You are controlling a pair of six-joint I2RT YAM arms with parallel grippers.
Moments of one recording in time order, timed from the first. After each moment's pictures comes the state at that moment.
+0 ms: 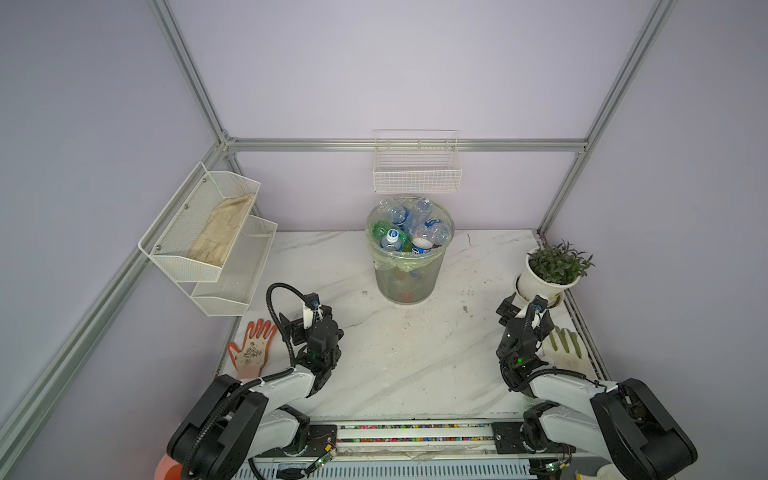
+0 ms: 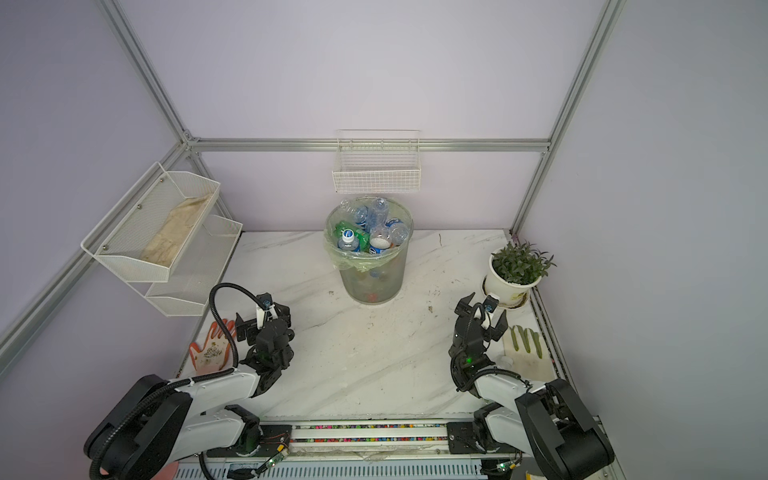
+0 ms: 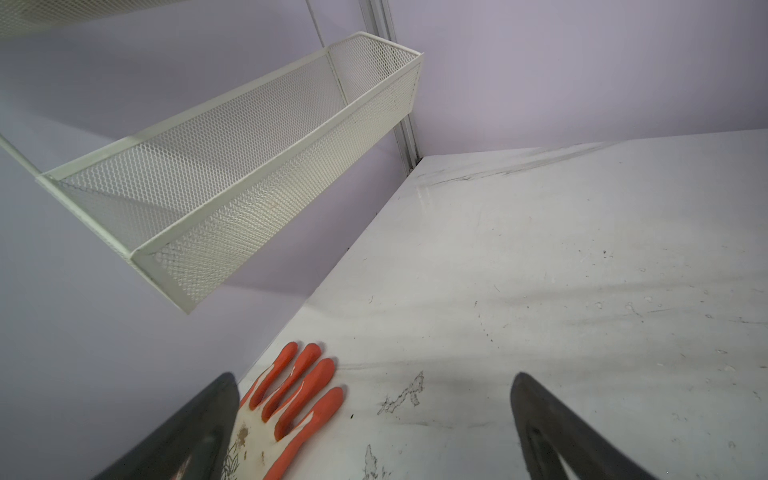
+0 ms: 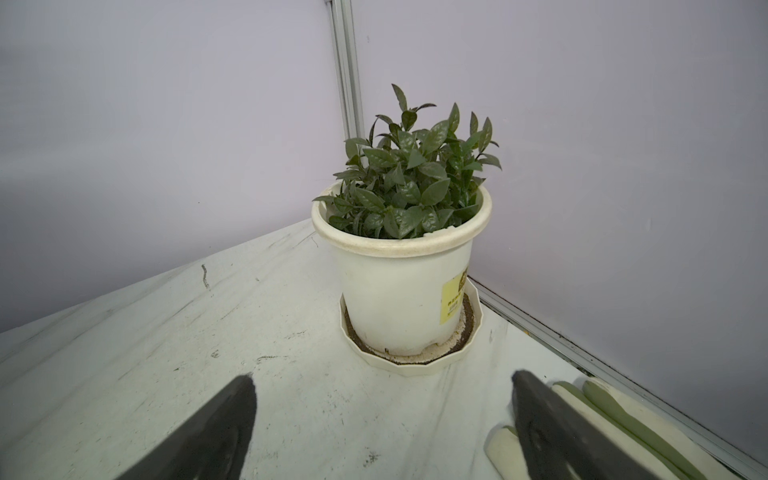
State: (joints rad) left arm -0.44 1.28 0.25 0.81 -1.10 0.13; right arm 0.39 1.19 0.18 0.92 0.97 0.19
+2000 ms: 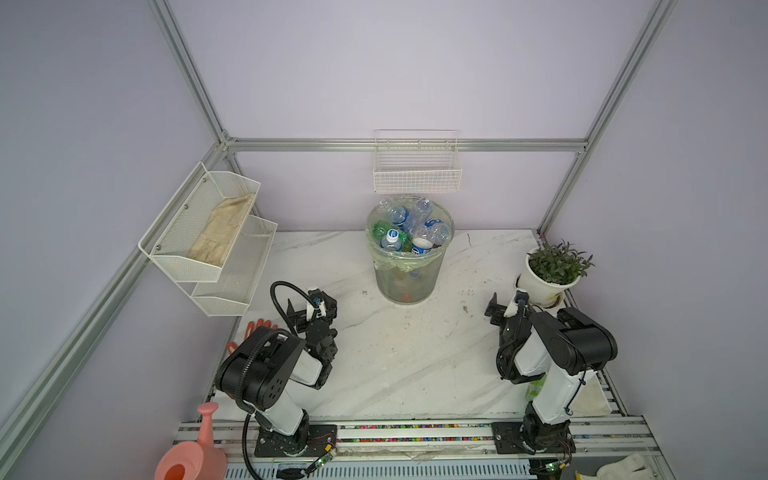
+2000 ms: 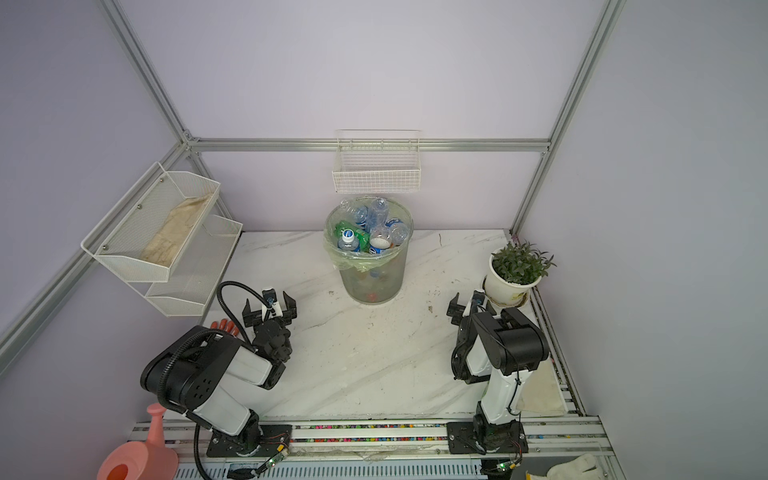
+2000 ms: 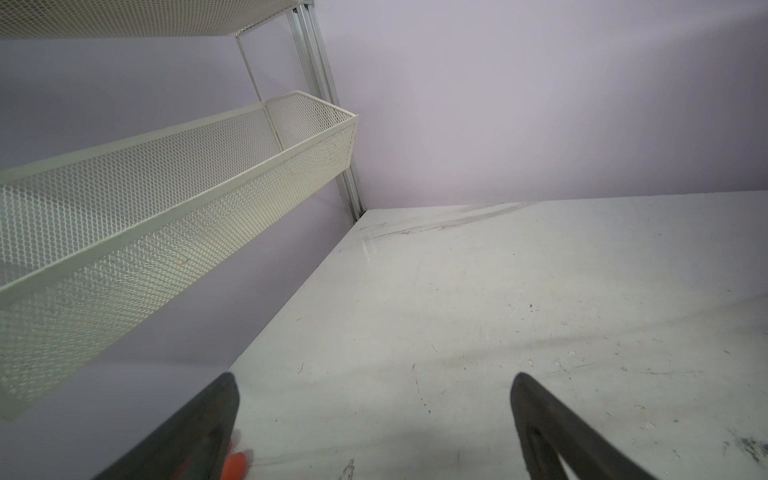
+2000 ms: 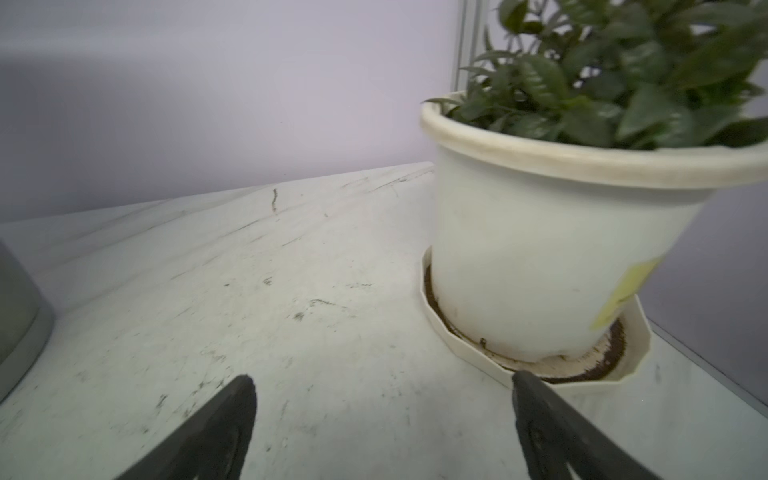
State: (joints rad) left arm -0.33 1.62 0.22 1.42 -0.81 0.24; right arm 0.23 1.84 0.21 1.51 0.44 0.04
